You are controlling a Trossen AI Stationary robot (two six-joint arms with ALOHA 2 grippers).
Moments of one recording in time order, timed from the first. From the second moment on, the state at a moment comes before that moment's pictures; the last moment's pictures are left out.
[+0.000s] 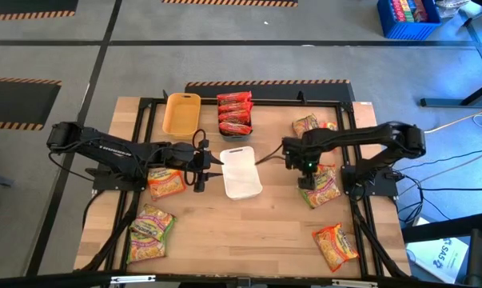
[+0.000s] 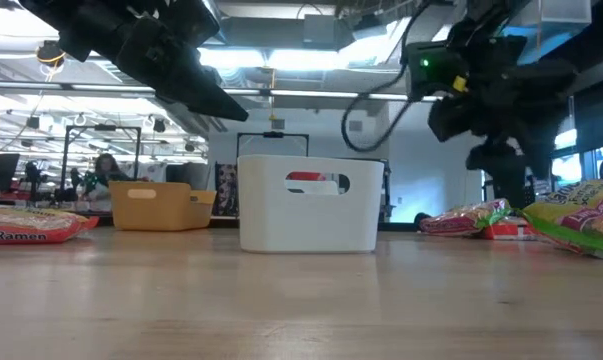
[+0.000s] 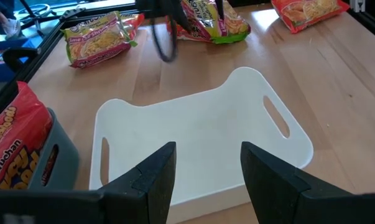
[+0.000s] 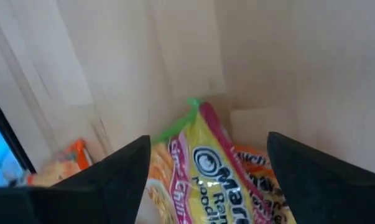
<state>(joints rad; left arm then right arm) -0.02 1.19 0.56 0.17 -0.07 0.08 -0.18 1.50 0.90 -0.99 -0.40 0.00</state>
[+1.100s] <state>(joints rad) -0.02 1.19 0.56 0.18 -0.07 0.09 -0.15 1.69 0.89 -1.06 -0.49 -0.09</state>
